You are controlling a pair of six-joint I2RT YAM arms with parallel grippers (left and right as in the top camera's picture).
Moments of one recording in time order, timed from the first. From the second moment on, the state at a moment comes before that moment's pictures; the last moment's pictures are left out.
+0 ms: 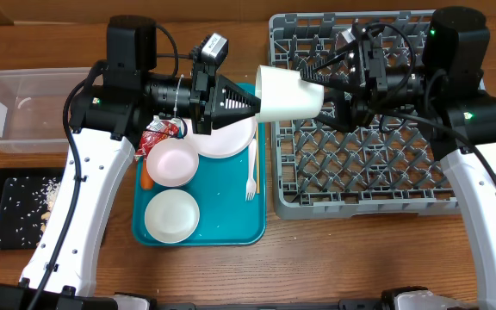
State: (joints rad) left arm -0.20 1.54 1.56 -0.68 1.43 -0.92; right arm 0.12 1.44 1.53 -0.48 -1.44 1.15
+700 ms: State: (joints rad) left arm -0.20 1.54 1.56 -0.68 1.48 -0.92; right arm 0.21 1.44 1.53 -0.47 -1.39 1.14
